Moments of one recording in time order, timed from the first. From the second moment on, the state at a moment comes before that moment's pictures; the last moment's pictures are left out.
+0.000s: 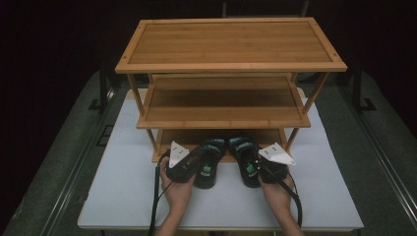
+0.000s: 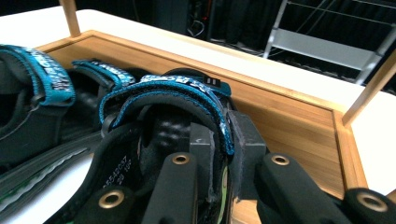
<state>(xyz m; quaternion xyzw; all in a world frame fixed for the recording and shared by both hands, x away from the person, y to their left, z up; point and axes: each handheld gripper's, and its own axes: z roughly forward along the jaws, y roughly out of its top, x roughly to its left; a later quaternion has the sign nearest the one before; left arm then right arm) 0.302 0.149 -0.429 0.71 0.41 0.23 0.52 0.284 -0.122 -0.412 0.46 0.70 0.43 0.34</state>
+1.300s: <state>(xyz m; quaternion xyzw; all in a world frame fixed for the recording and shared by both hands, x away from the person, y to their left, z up) 0.303 0.151 -0.429 0.72 0.40 0.19 0.53 0.300 -0.125 -0.425 0.47 0.71 0.43 0.30</state>
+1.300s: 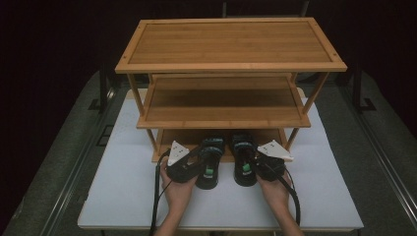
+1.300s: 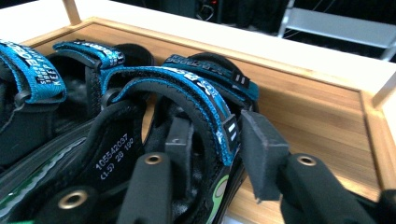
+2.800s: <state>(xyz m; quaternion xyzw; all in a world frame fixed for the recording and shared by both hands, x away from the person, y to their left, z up) 0.264 0.173 -0.441 0.81 0.31 0.11 0.48 0.248 -0.152 -0.441 0.40 0.80 0.40 0.18</state>
